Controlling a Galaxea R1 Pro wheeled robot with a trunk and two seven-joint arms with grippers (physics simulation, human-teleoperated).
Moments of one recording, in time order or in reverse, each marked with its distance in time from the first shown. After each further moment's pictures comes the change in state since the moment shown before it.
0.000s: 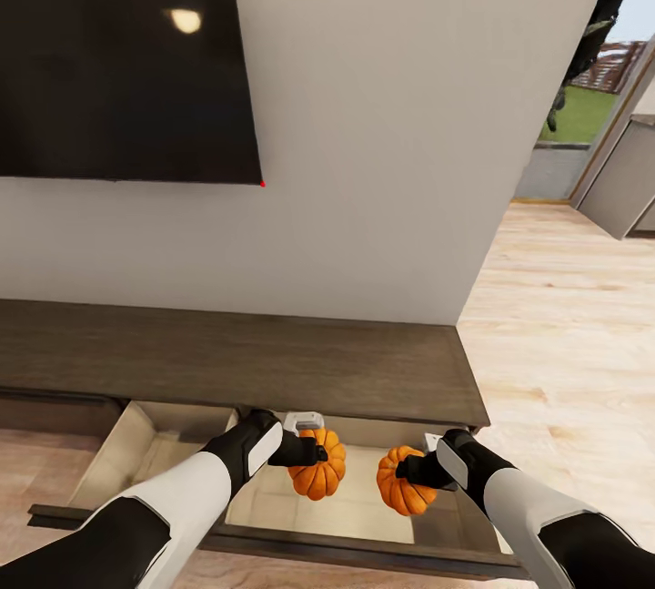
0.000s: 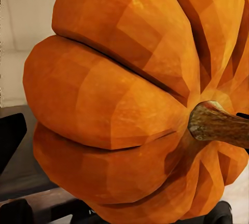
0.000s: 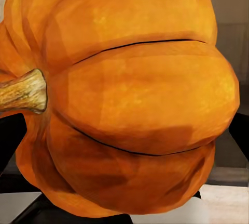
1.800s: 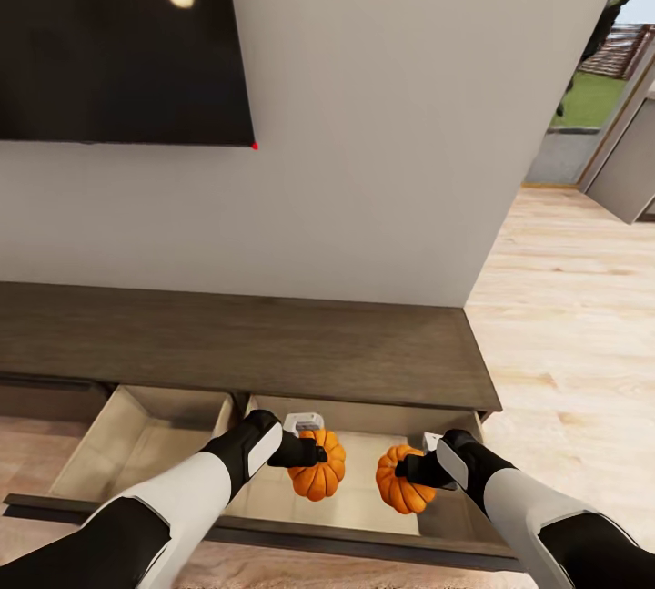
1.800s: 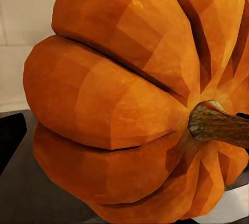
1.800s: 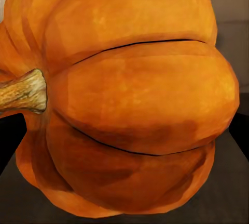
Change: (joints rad) left arm 0.000 0.000 0.000 0.003 -0.001 0.002 0.000; right arm 0.001 0.000 0.002 0.000 -0.002 -0.011 0.007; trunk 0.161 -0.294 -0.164
